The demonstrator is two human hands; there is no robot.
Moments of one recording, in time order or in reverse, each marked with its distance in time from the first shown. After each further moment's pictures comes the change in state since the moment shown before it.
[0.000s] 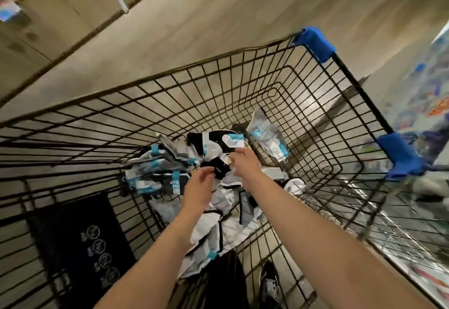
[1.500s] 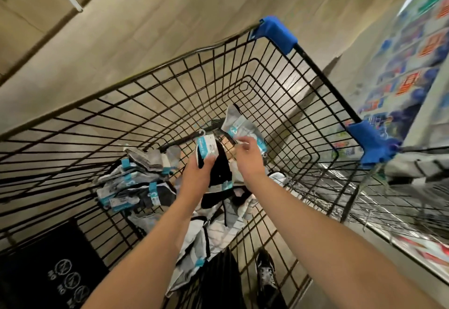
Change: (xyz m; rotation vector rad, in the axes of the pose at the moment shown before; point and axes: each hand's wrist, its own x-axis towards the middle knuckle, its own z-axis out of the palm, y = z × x) left_hand 0.025 0.055 0.048 -0.032 -0.064 0.112; right_hand 0.026 0.004 -0.062 0.103 0.216 -0.197
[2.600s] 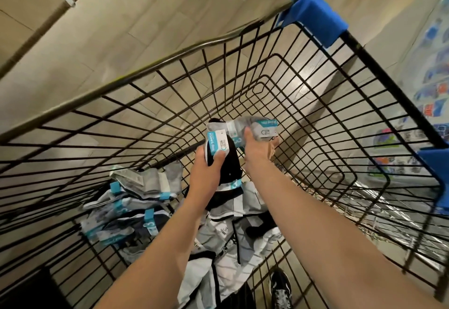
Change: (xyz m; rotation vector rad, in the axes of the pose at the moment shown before) left_hand 0.102 -0.017 0.023 0.004 0.014 0.004; right_hand 0.131 0.003 0.057 0.186 0.306 0.360
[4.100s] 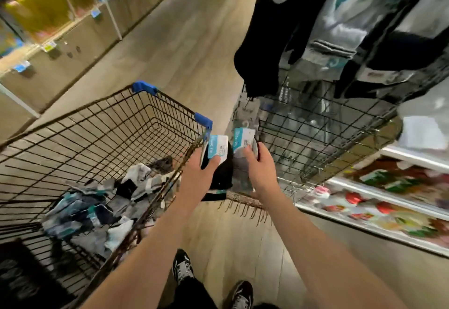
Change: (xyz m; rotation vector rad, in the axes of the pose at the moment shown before) left_hand -0.438 0.141 0.157 0.220 -0.219 0.485; right_hand -0.219 0.057 -0.536 0.189 -0.114 -0.680
